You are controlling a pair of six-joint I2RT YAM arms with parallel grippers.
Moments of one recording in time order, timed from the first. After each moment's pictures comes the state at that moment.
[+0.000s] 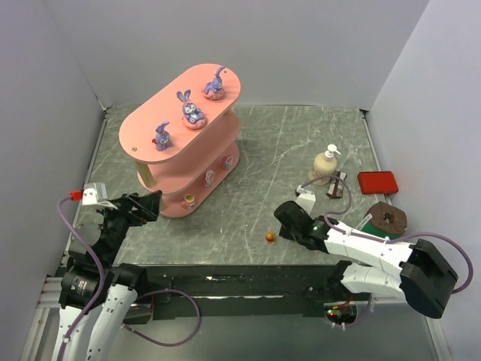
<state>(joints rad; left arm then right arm) -0.23 0.17 0.64 -0.48 -0.02 -0.54 0.85 1.08 0.50 -0.44 0.44 0.97</state>
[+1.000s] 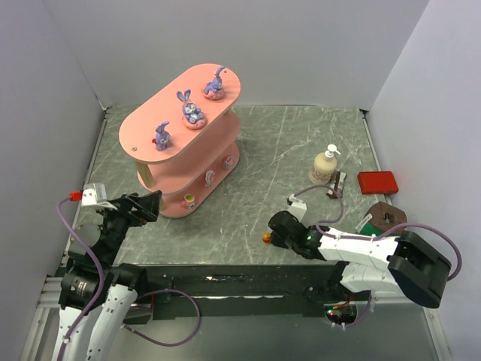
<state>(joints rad) -0.23 0.16 0.64 -0.48 -0.02 -0.54 0.93 1.16 0.39 -0.19 0.37 1.06</state>
